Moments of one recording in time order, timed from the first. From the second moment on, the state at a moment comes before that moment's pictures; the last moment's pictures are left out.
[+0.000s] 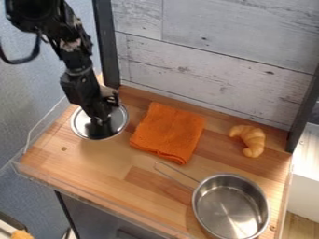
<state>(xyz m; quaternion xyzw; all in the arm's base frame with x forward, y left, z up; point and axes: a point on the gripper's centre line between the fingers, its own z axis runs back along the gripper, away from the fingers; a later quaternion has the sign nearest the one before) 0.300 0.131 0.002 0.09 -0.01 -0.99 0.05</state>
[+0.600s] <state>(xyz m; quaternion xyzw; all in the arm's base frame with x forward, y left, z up) 0.291 0.048 0.060 0.15 -0.07 -0.99 -0.03</state>
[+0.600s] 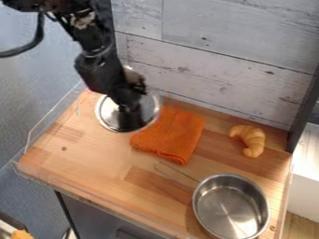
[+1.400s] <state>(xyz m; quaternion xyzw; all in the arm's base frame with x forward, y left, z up) 0.267 -0.089 0.028 0.10 -0.11 -0.97 -0.17</state>
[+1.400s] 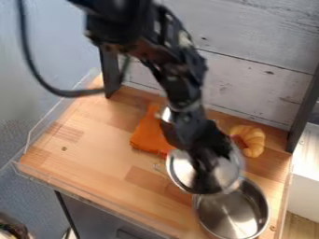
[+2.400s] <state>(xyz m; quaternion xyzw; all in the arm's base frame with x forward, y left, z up) 0.262 -0.134 -0.007 0.07 -0.10 -0.96 -0.25</state>
